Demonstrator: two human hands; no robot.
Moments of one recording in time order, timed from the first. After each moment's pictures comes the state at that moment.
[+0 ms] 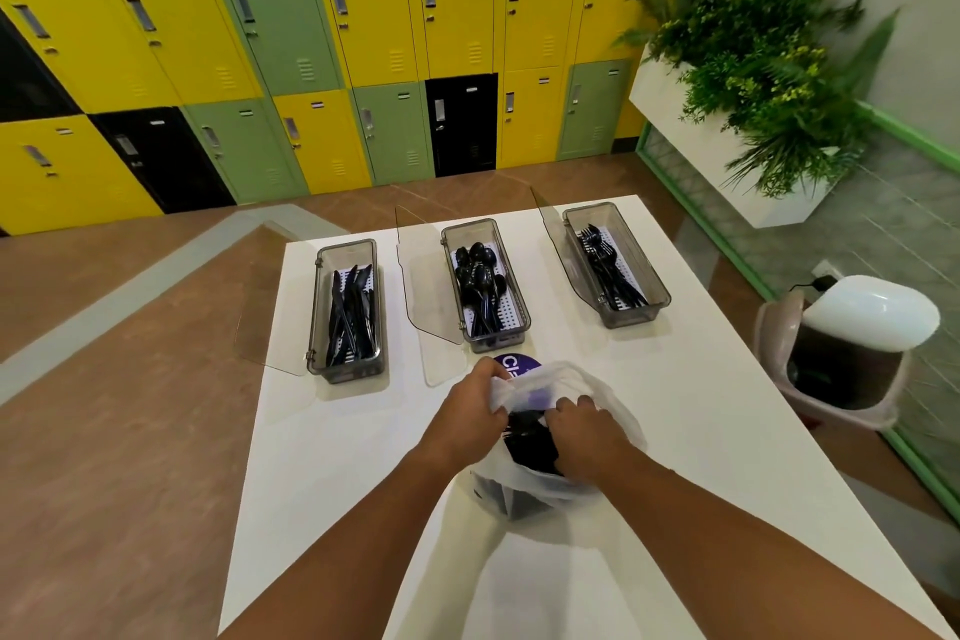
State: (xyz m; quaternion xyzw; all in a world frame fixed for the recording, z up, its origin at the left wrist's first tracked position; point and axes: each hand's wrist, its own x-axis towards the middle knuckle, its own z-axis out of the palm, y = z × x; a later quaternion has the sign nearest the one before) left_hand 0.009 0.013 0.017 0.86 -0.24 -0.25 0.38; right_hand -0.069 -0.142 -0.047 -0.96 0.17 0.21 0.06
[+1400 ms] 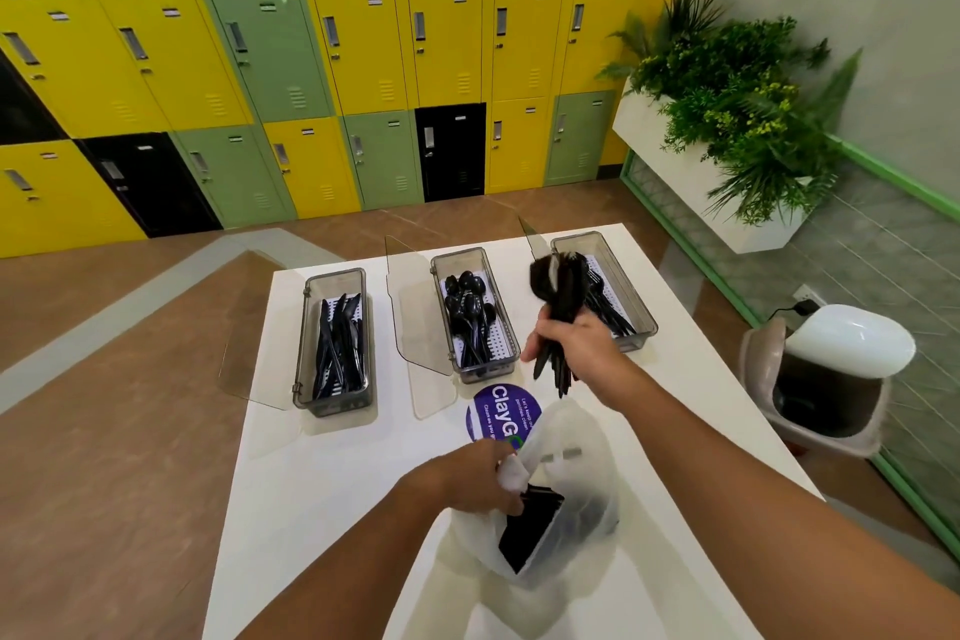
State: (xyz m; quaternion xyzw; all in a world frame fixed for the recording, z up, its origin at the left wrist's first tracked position) left_hand 0.025 0.004 -0.013 0.81 -0.33 -0.45 0.18; right_hand -0.009 -0.175 0.083 -0.69 0.25 -0.08 0.67
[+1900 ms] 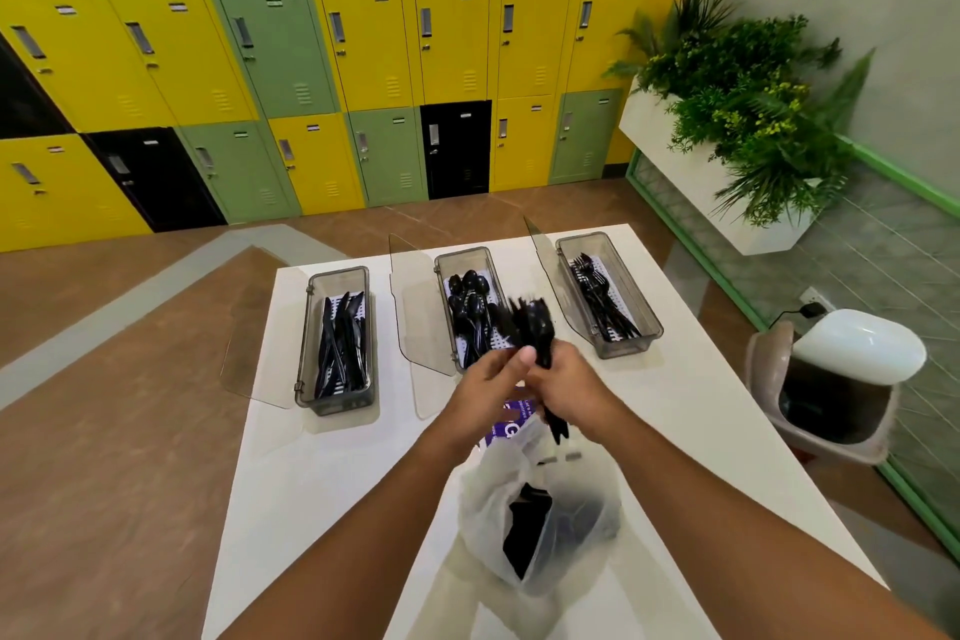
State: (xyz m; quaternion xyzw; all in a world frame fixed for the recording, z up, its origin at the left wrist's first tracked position) left_hand 0.038 -0.025 0.039 0.65 -0.13 -0.38 0.65; right_hand -0.018 -0.156 0.051 -0.78 0.23 -0.01 0.58
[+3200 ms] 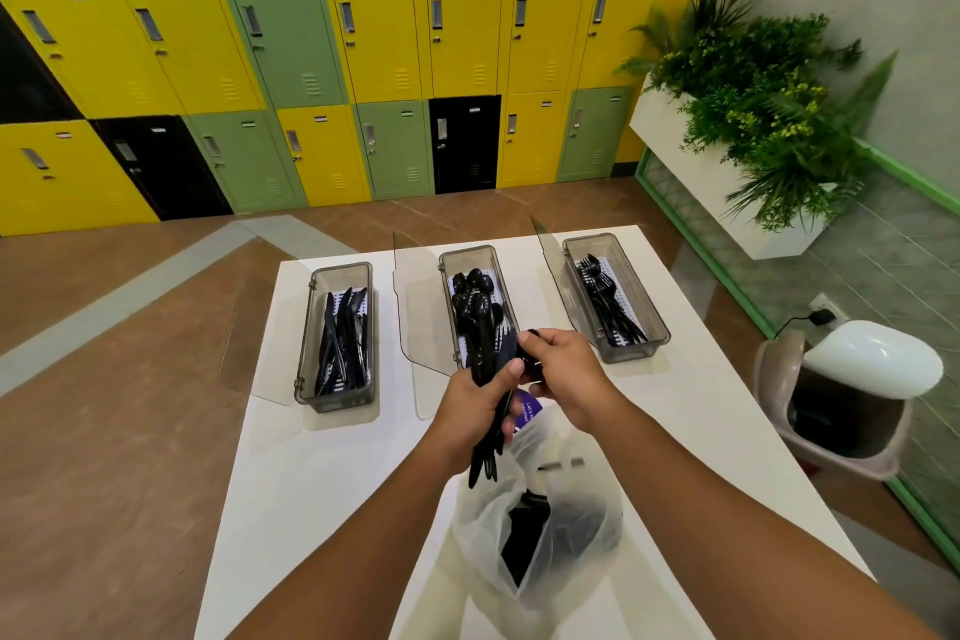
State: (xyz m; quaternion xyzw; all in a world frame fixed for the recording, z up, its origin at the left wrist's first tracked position) left_hand 0.040 -0.022 0.028 0.63 -0.08 -0.35 0.69; right_hand 0.005 -0.153 0.063 -0.65 0.31 -0.03 0.70
